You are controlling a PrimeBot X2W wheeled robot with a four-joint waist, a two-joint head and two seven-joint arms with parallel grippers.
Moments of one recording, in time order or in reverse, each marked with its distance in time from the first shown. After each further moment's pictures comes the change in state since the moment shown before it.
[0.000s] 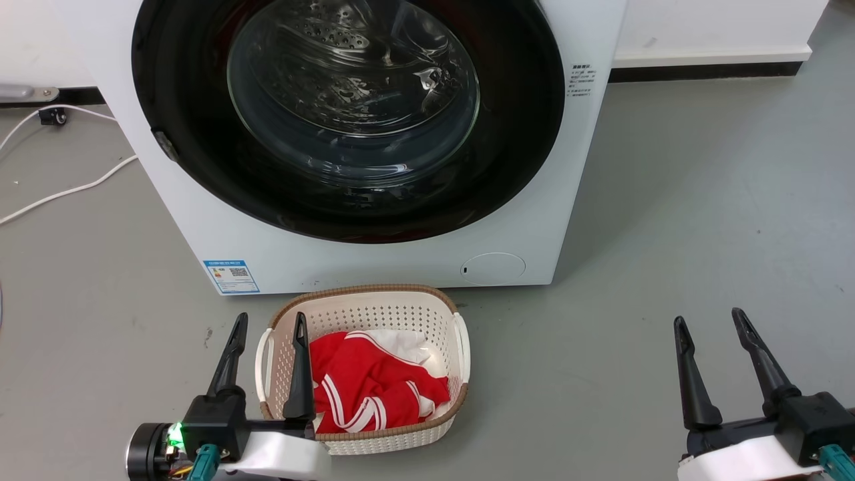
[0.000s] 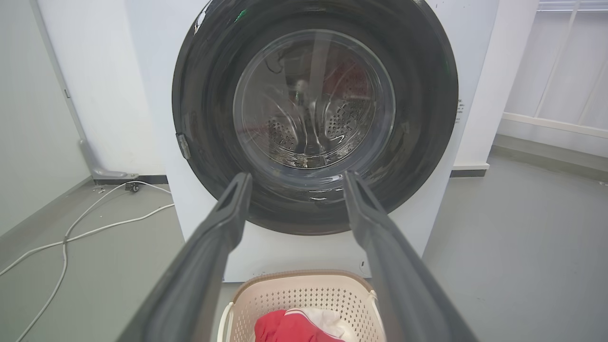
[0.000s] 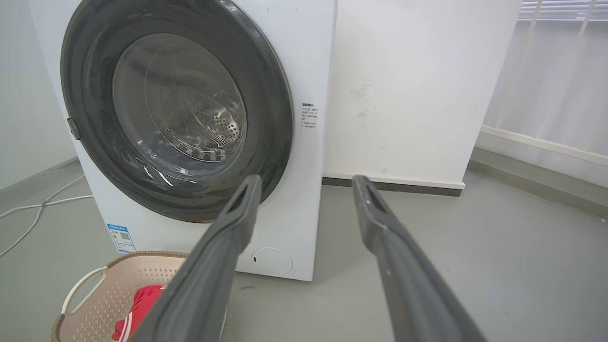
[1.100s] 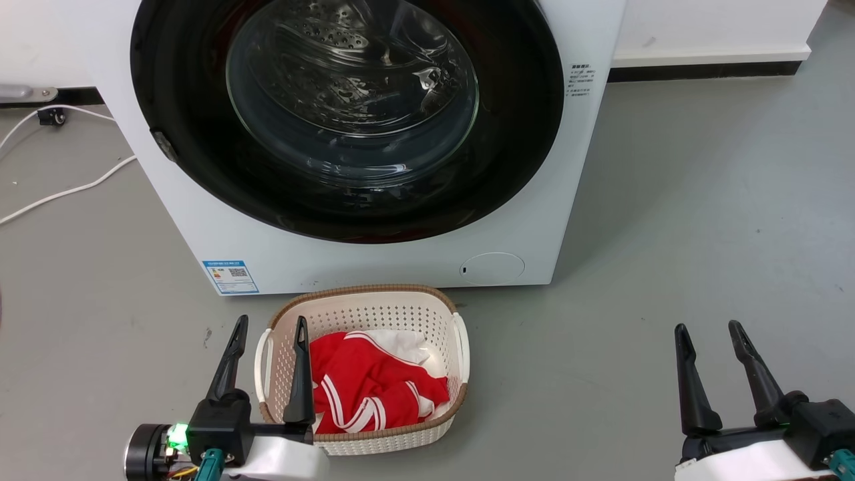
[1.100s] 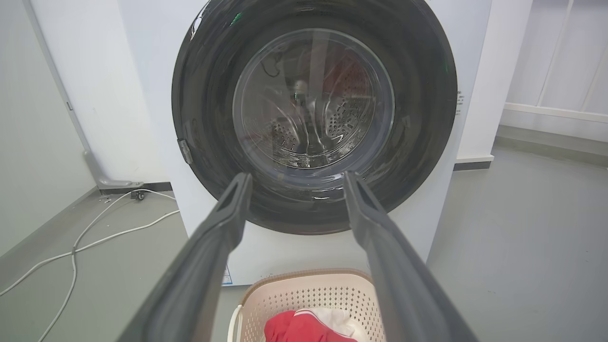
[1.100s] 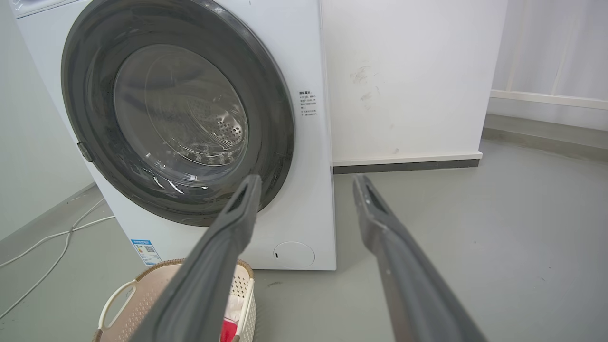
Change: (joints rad) left arm 0.005 -0.002 0.007 0.007 0.058 -0.010 -0.016; right arm 0.007 0.000 0.010 0.053 0.144 0.000 -0.016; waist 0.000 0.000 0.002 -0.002
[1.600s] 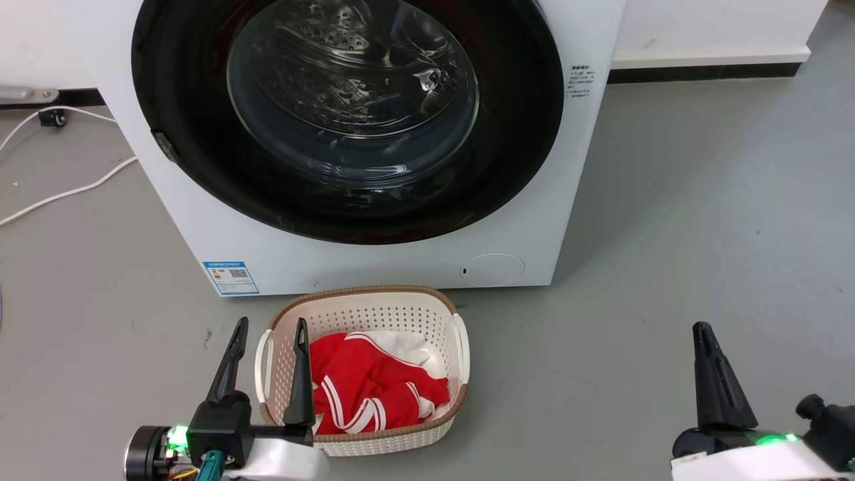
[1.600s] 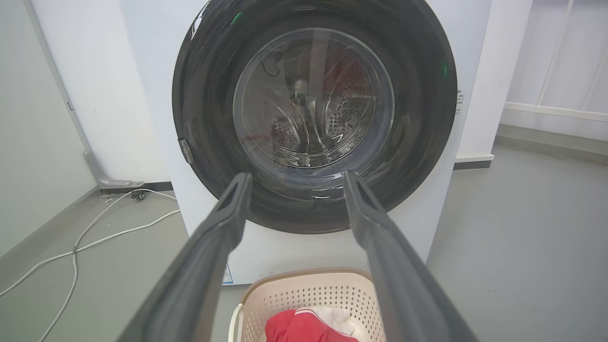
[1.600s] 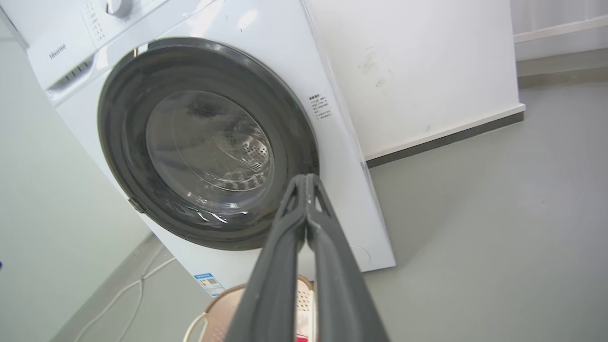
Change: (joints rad) left arm 0.005 0.000 0.001 -0.001 0.002 0.000 0.000; right arm 0.000 0.000 0.042 0.003 0.223 0.000 0.000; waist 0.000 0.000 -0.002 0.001
